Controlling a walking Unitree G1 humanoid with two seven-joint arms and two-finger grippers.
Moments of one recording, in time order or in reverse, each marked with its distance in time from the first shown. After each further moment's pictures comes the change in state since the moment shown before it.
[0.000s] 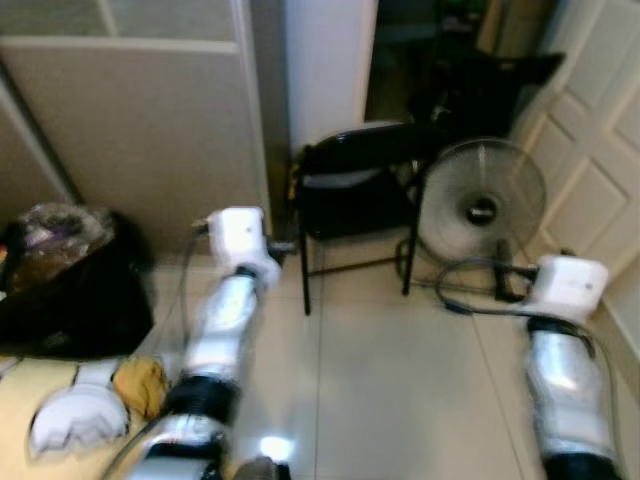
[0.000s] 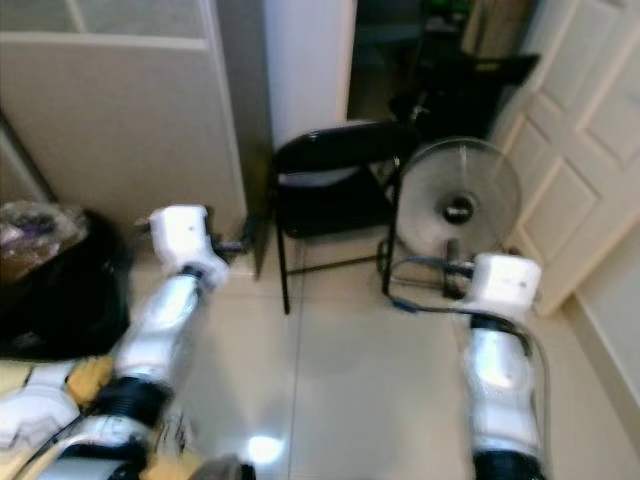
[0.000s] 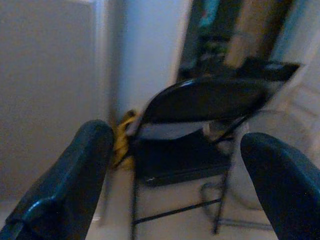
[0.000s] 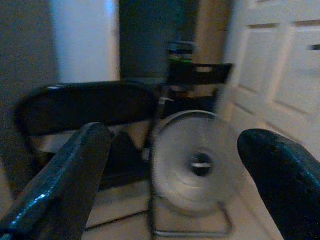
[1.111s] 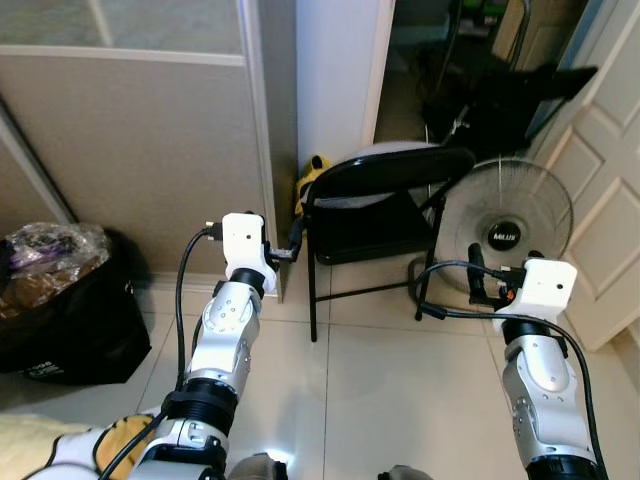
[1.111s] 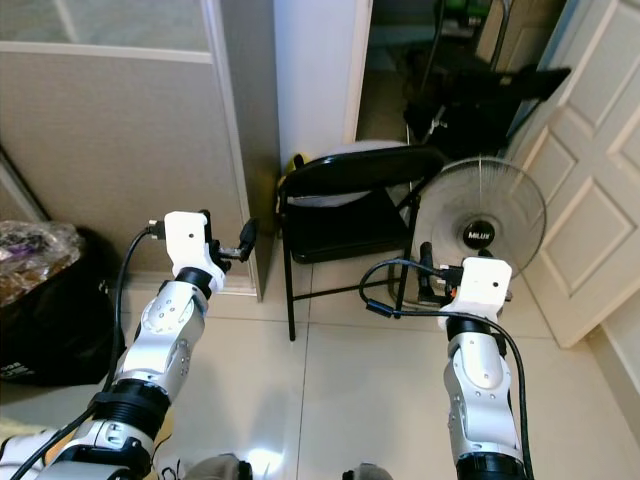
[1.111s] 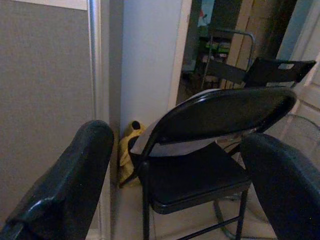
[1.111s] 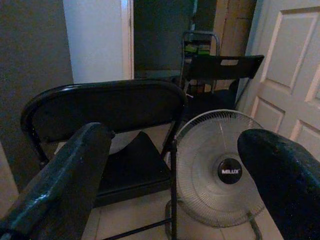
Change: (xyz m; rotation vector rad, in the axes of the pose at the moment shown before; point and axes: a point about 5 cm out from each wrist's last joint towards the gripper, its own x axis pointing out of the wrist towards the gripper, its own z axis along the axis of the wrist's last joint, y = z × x) left arm 0.000 -0.016 -0.002 0.064 -0.012 -0.064; right arm -0.004 0.004 -0.006 0.026 0.051 0.004
